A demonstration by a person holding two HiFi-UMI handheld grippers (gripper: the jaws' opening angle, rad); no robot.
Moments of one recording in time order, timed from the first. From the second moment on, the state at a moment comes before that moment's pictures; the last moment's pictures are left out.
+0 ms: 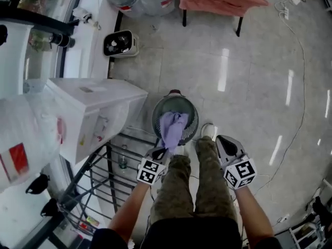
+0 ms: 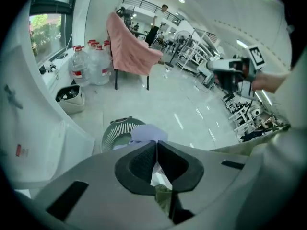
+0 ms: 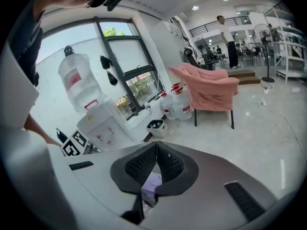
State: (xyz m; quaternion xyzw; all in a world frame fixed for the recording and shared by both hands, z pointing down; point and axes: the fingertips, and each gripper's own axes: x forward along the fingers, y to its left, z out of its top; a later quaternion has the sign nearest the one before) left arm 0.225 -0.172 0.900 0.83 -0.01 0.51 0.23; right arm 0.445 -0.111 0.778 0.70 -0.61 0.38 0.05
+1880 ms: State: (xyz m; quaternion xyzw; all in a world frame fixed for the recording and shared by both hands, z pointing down) left arm 0.101 -0.183 0.478 0.91 0.10 0.39 0.06; right arm 0.125 -0.200 0.789 0.26 -0.83 0.49 0.10
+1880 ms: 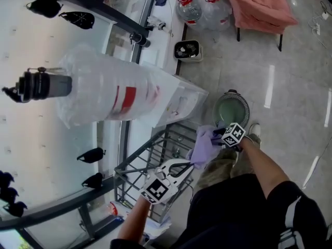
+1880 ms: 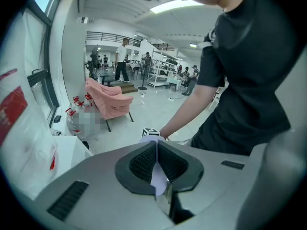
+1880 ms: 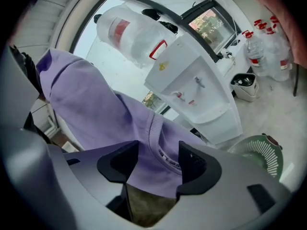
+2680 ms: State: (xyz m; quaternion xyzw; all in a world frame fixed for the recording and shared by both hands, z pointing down) left arm -0.004 -0.244 0.563 0.88 -0.06 0.46 0.14; right arm 0.201 -0.230 0.662 0.42 -0.81 0.41 0.00
